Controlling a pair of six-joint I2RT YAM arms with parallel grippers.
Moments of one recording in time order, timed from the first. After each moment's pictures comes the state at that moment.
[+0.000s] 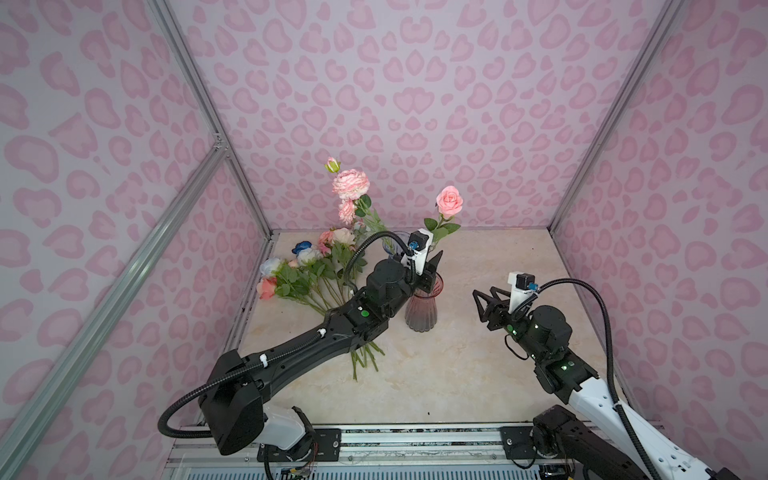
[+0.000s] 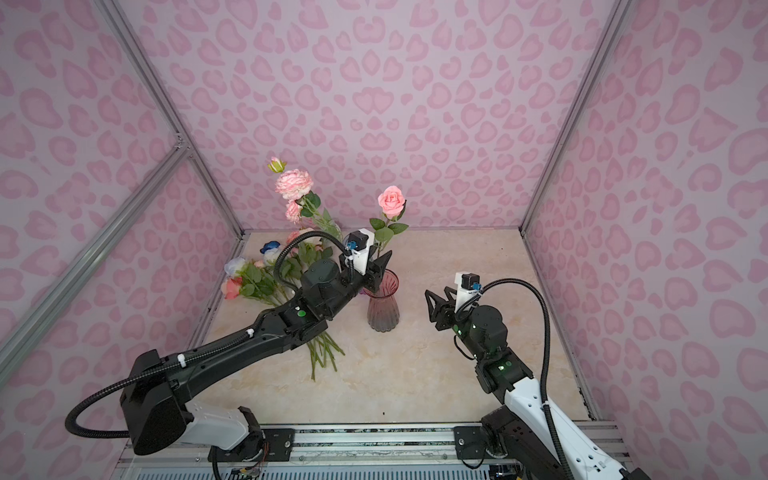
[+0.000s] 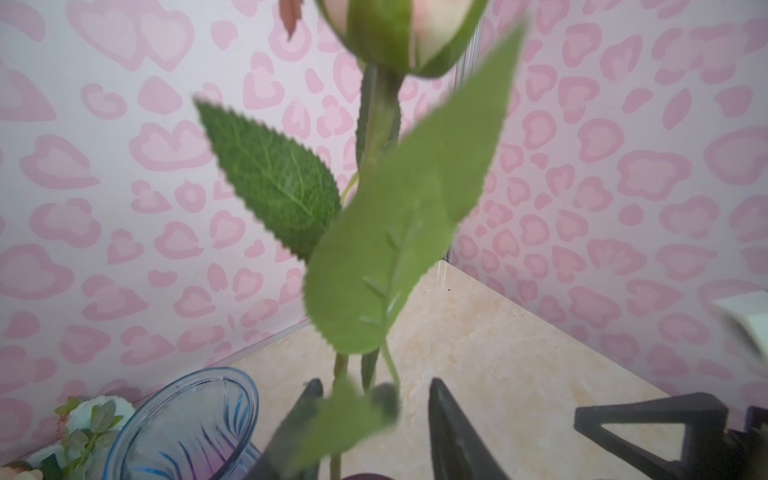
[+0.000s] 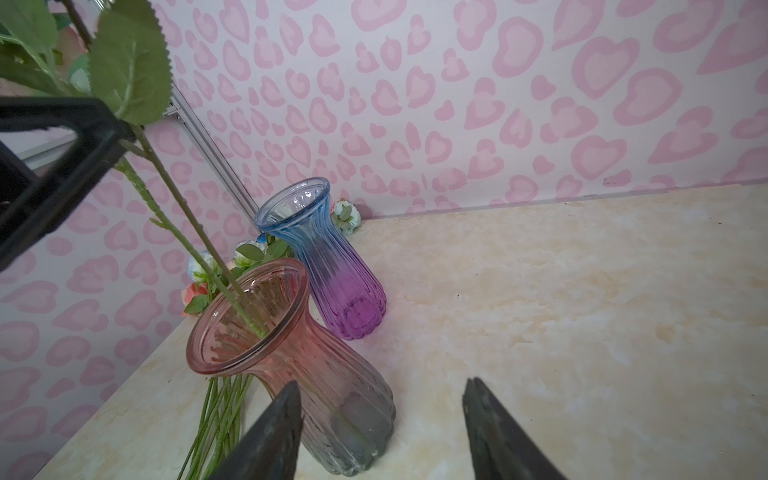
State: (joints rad) left arm -0.87 1.39 1.13 0.27 -0.23 -0.02; right arm 0.44 0.77 0.47 0.14 -0.03 0.37
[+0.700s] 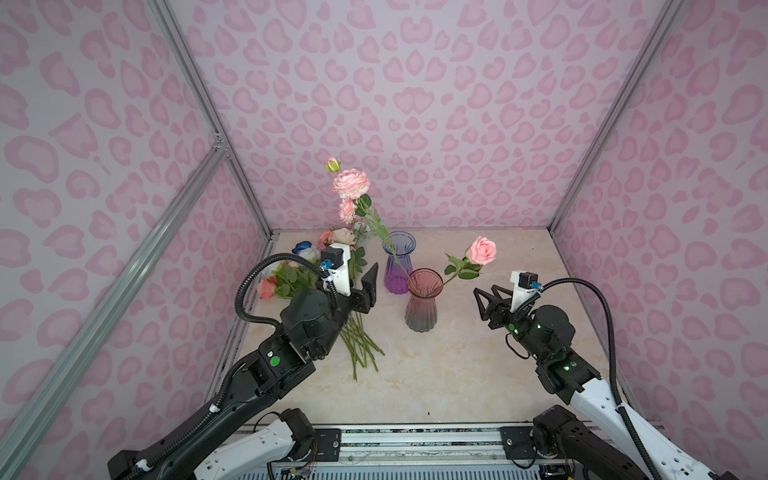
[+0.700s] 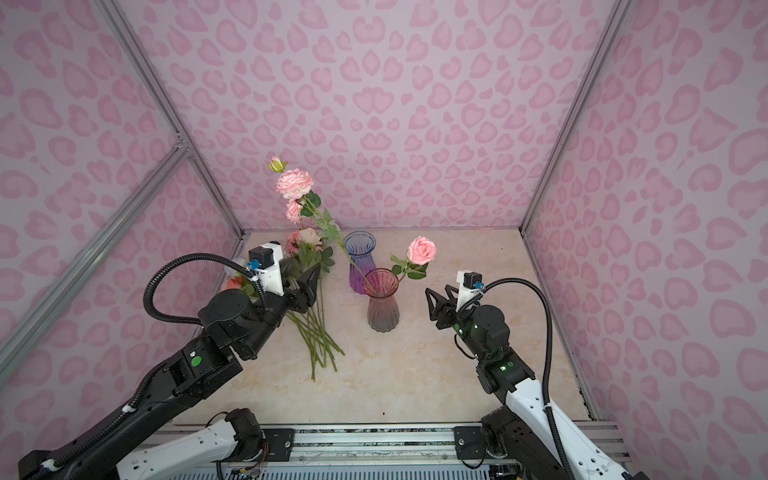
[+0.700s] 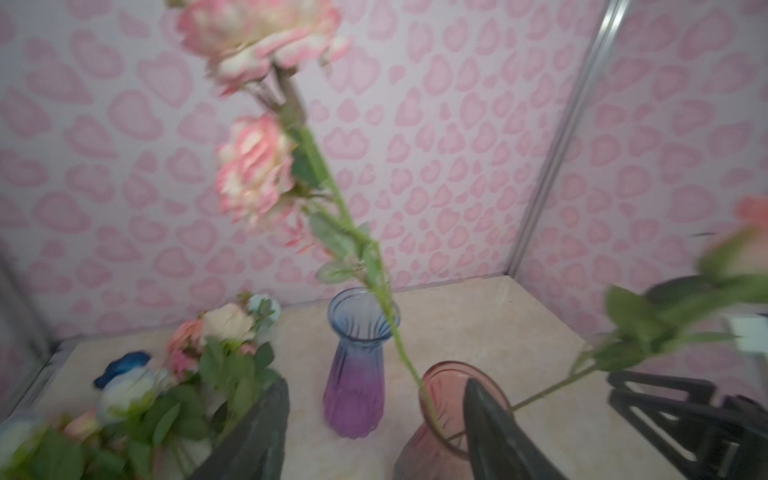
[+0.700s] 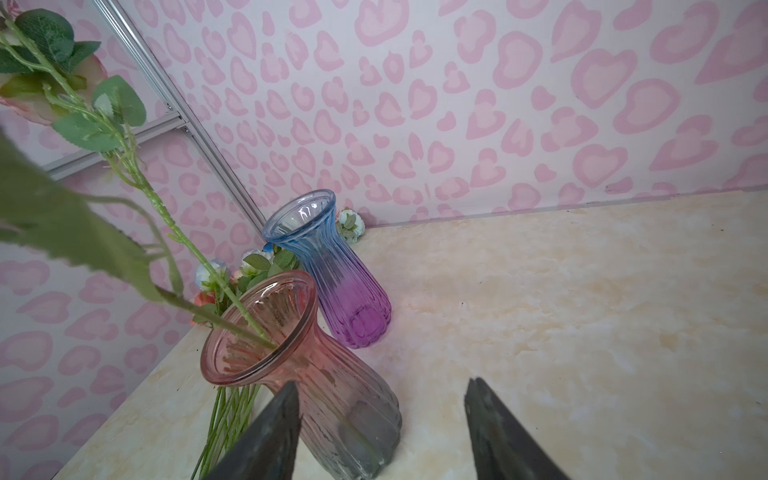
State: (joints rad) left arm -0.76 0.81 0.94 -0.22 -0.51 -0.20; right arm 0.44 0.76 0.49 0.13 -0.03 0.38
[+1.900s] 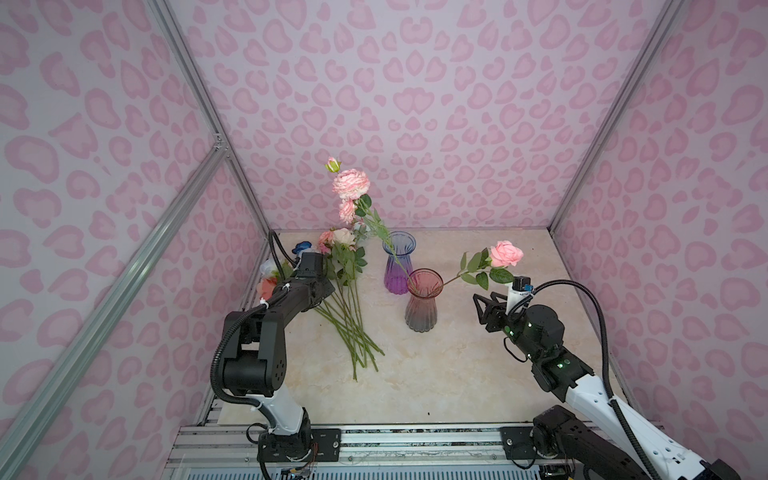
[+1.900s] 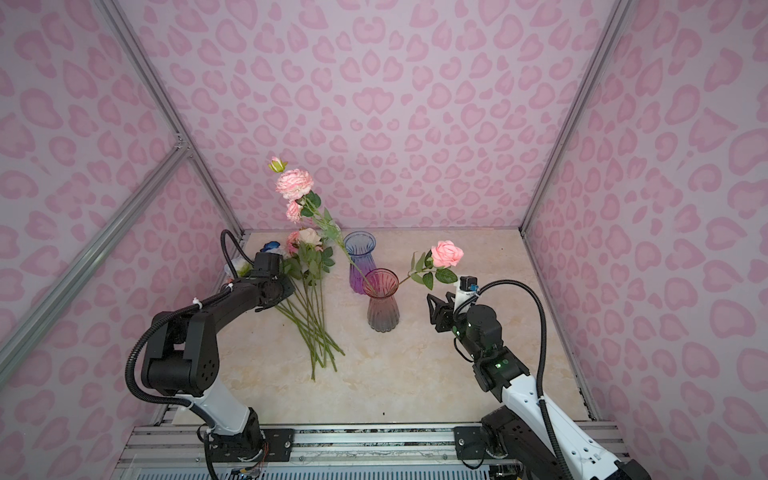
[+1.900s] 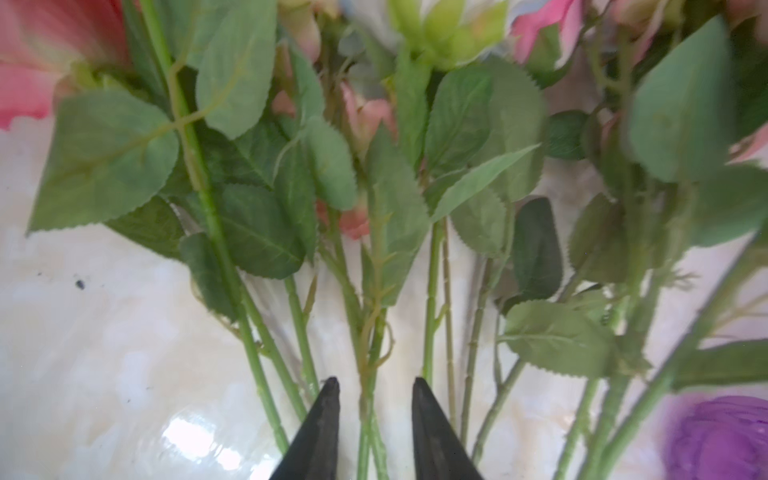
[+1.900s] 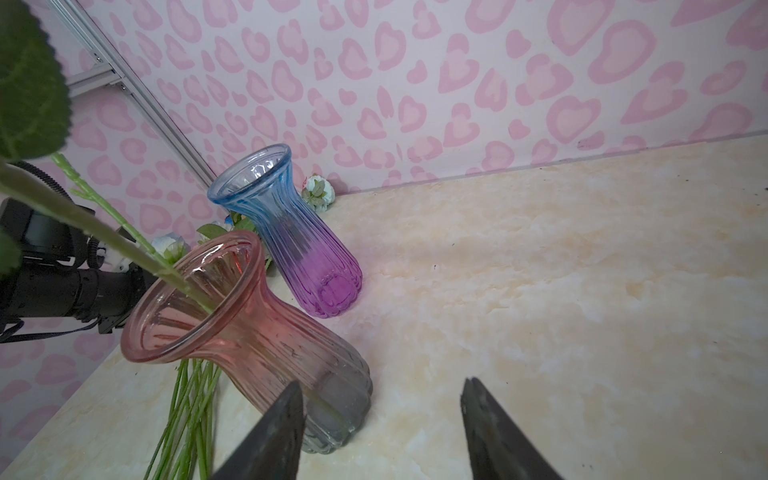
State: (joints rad) left arm -0.07 1.72 1.06 -0.35 -0.17 -0.64; right arm 0.43 0.82 0.46 0.11 0.02 0.38
